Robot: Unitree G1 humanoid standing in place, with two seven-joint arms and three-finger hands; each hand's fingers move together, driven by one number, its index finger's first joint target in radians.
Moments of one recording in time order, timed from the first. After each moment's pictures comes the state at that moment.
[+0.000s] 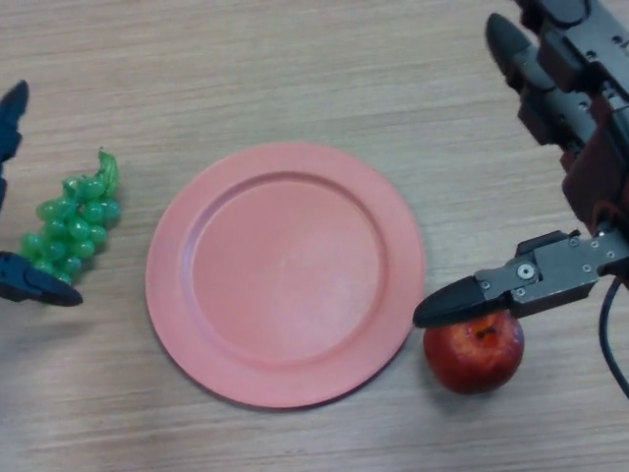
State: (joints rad) left arm -0.33 0.54 0.17 0.41 0.51 -0.25 0.03; right arm -0.26 -0.22 0.05 -0.95 0.06 0.77 0.08
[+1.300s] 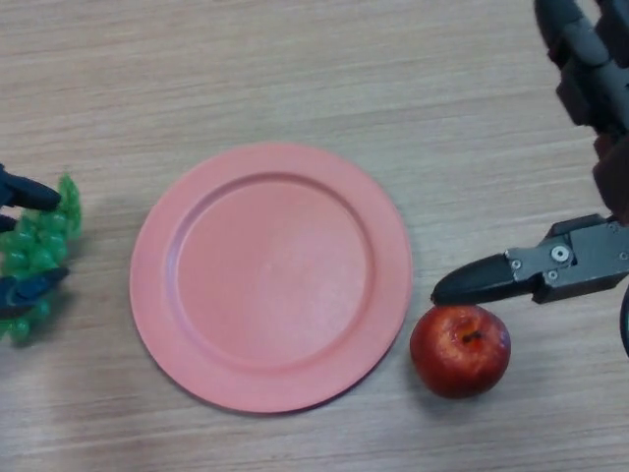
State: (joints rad) left arm -0.24 0.52 0.23 0.35 0.32 -0.17 0.02; right arm -0.27 -0.29 0.01 -0.99 0.29 0.77 -0.11
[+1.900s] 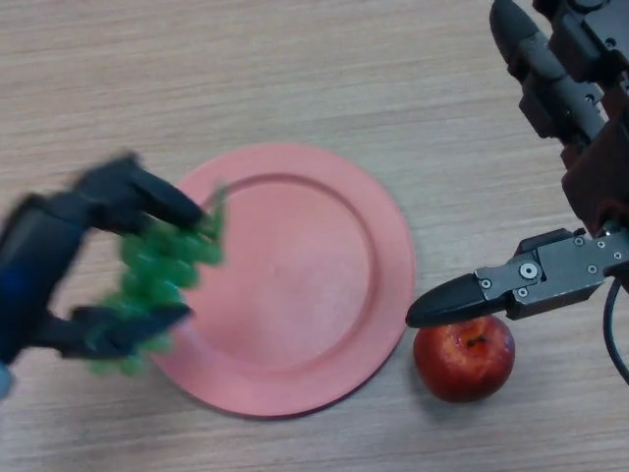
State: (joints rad) left arm 0.04 0.30 0.19 -0.68 0.33 0.22 -0.51; right arm -0.28 -0.33 0.09 -0.99 0.30 0.77 -0.16
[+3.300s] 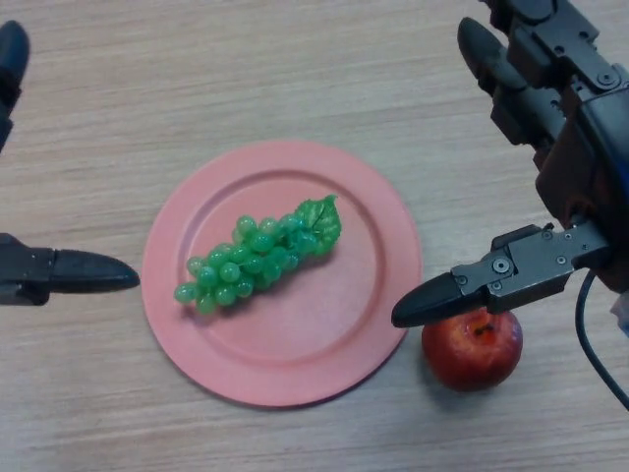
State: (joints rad) left arm -0.08 0.39 0.49 -0.85 -0.66 0.64 -0.04; right arm -0.32 -0.22 0.09 -0.94 0.10 0.84 0.06
